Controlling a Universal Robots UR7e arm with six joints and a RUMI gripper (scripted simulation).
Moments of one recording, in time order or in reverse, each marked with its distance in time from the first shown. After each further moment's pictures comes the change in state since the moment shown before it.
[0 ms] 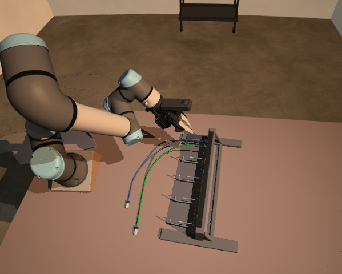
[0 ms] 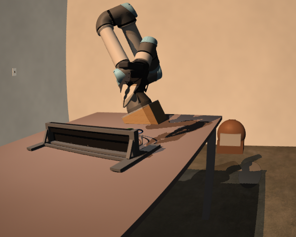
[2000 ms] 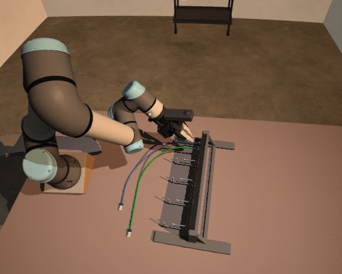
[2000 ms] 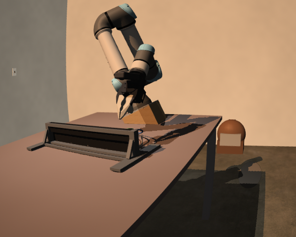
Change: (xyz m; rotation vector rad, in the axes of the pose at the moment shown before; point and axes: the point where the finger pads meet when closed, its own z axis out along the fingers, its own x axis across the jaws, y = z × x) arm -0.001 -0.001 0.051 0.004 -0.002 -0.001
